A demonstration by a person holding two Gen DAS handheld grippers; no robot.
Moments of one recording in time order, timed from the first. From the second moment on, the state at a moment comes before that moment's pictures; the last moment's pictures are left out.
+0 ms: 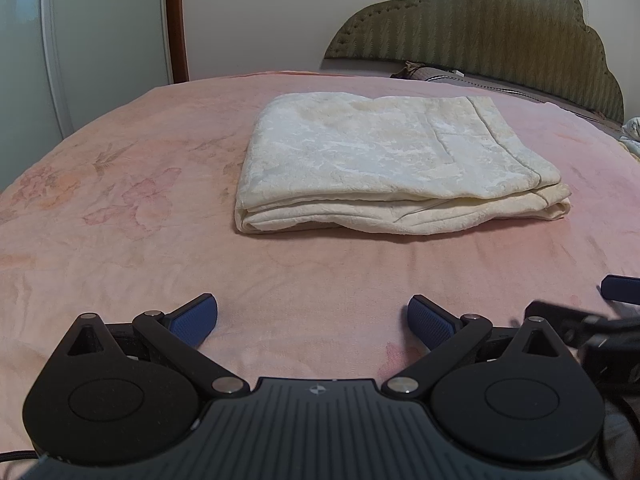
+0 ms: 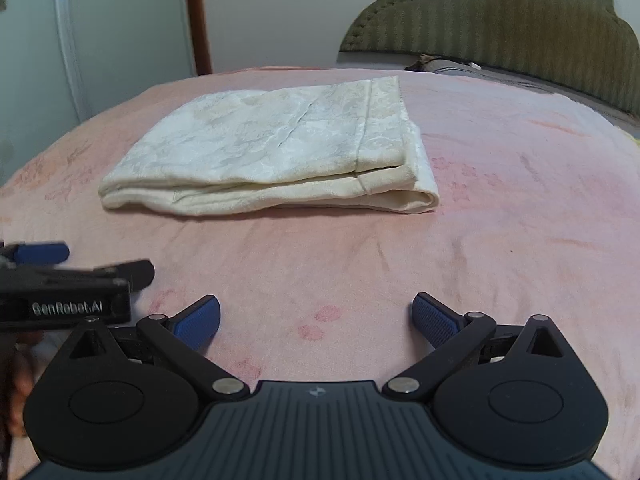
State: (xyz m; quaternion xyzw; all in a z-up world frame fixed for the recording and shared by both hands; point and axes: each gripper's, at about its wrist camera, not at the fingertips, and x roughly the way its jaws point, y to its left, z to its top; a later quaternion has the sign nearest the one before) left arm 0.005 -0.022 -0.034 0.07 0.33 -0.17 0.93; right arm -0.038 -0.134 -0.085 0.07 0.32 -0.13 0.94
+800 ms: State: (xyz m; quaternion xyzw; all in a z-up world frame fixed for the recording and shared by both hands) left arm 0.003 -0.018 -0.034 0.07 0.33 -0.17 0.93; right arm -0.104 -0.089 0.025 0.25 0.17 0.02 0.95
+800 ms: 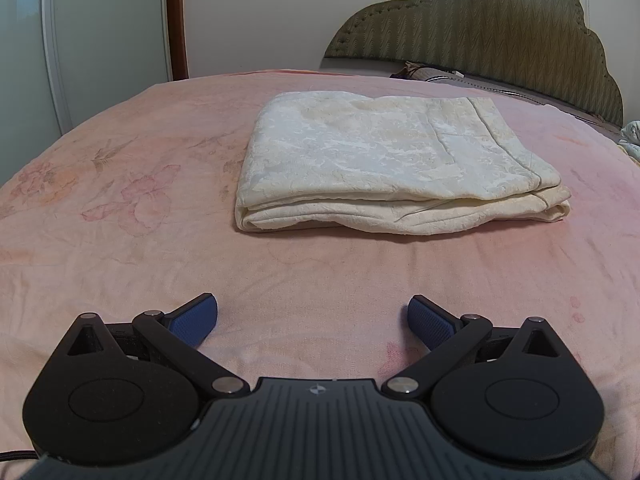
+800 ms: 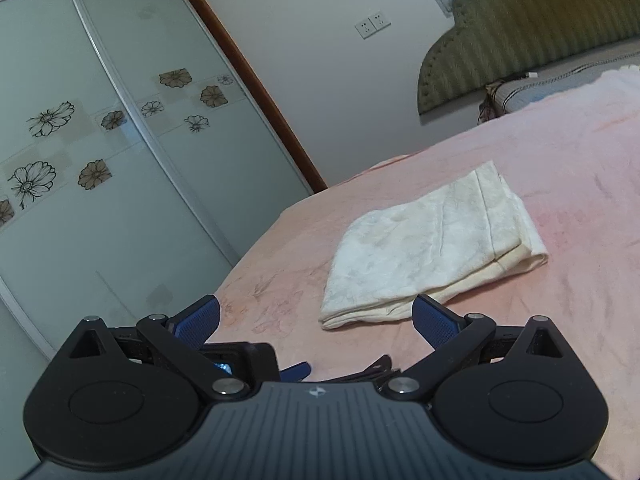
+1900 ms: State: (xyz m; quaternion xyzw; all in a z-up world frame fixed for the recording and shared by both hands) left arm 0.003 -0.017 -0.034 0.07 0.33 -0.17 0.93; right arm -0.033 -0.131 -0.089 0.05 0.31 -0.17 0.93
